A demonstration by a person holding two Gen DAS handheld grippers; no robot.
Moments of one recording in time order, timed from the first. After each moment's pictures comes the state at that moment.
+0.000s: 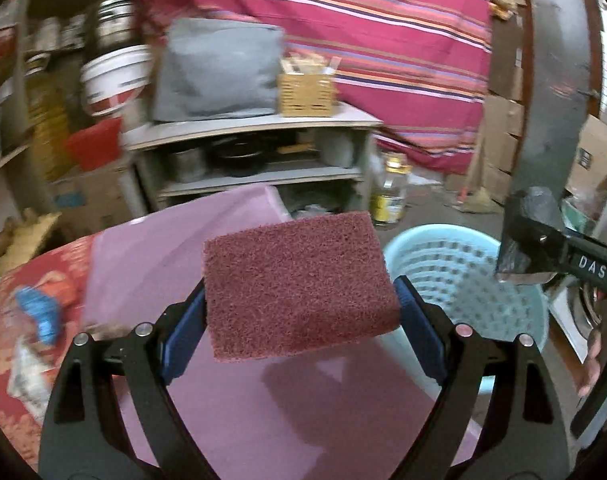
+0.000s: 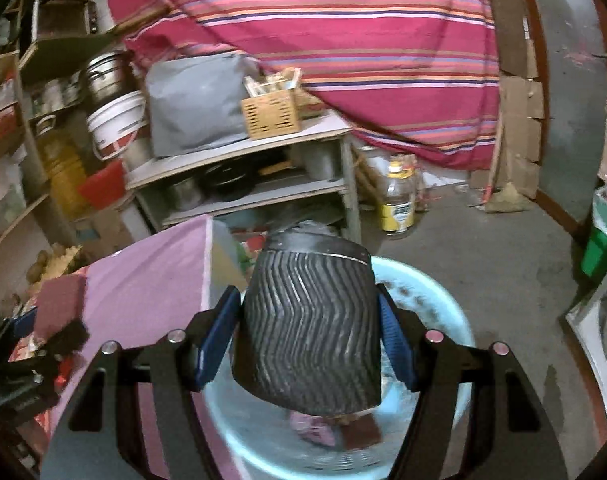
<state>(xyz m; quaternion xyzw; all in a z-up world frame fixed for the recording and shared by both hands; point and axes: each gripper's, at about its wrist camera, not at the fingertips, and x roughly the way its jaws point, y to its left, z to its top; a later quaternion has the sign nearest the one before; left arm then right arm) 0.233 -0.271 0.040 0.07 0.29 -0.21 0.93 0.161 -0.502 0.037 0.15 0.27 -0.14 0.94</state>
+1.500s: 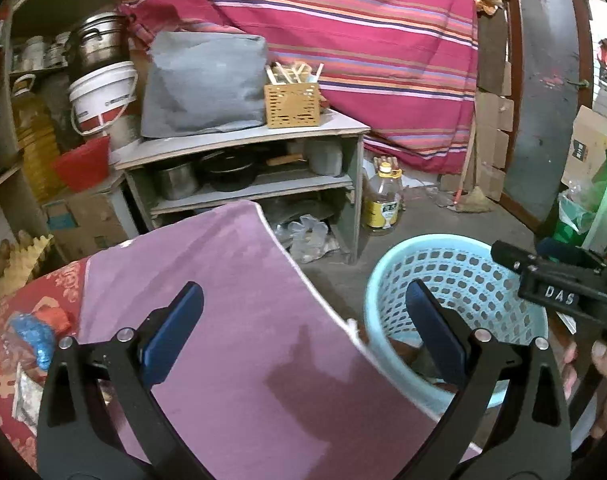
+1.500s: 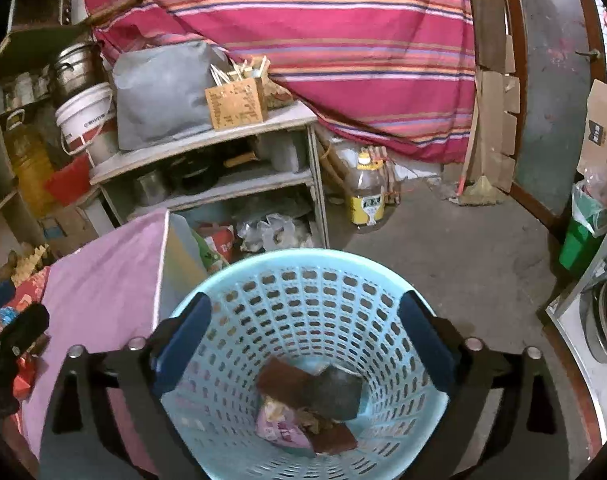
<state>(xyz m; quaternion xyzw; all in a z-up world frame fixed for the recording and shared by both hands) 0.243 -0.269 0.050 0.09 0.27 -0.21 0.94 0.178 -0.498 0.025 0.13 0.28 -0.18 0.93</state>
